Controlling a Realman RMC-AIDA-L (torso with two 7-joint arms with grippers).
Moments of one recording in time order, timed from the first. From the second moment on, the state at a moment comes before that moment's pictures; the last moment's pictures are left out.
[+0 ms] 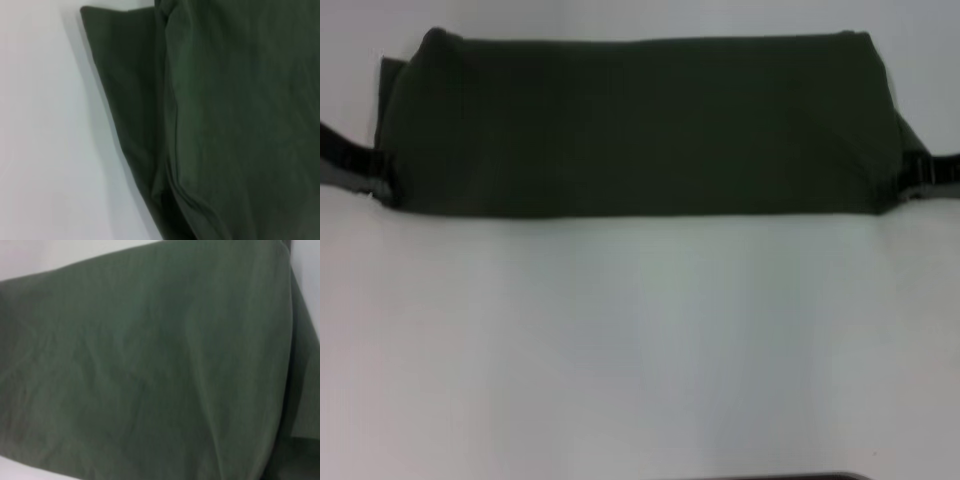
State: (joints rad) left arm -0.84 -1.95 0.78 0.70 2.85 1.45 -2.58; right arm 0.62 1.92 -0.72 -0.63 -2.49 -1.37 2.41
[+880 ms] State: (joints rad) left arm -0.67 -2.04 0.91 0.97 2.85 1.76 -2.59; right arm 0.58 1.98 -0.71 -0.81 -2.69 -1.64 2.44
